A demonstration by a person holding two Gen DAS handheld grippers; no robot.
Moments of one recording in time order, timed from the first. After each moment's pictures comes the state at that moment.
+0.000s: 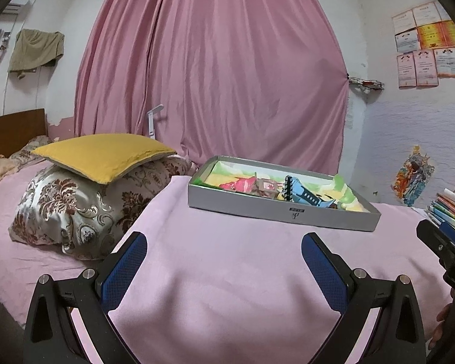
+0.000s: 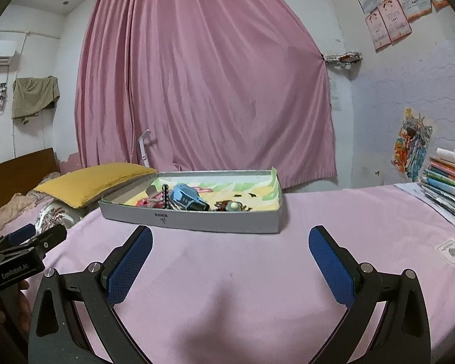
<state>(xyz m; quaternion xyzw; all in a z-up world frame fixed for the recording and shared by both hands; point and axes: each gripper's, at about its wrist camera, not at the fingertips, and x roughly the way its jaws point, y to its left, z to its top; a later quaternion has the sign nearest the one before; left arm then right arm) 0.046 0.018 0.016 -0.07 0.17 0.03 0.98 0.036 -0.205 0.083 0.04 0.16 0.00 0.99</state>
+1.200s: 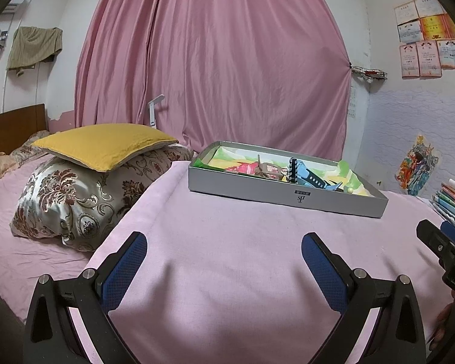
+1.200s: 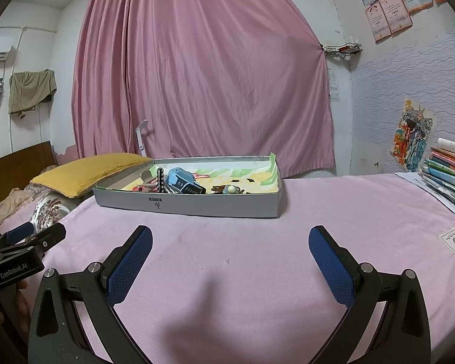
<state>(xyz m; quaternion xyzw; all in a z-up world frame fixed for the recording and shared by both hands) 0.052 0.014 0.003 -0.06 0.20 0.04 0.98 0.039 -0.203 0.072 0.04 0.17 0.00 0.98</state>
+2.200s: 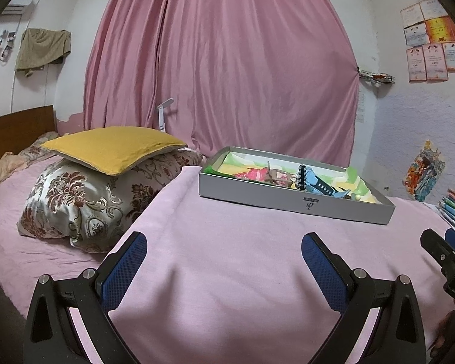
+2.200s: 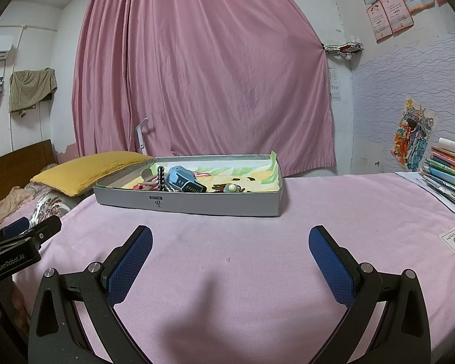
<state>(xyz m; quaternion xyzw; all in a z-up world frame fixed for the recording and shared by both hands) 0.051 0.015 0.008 -0.06 0.19 0.06 0.98 0.040 -0.203 0.070 0.04 0.17 0.00 0.98</state>
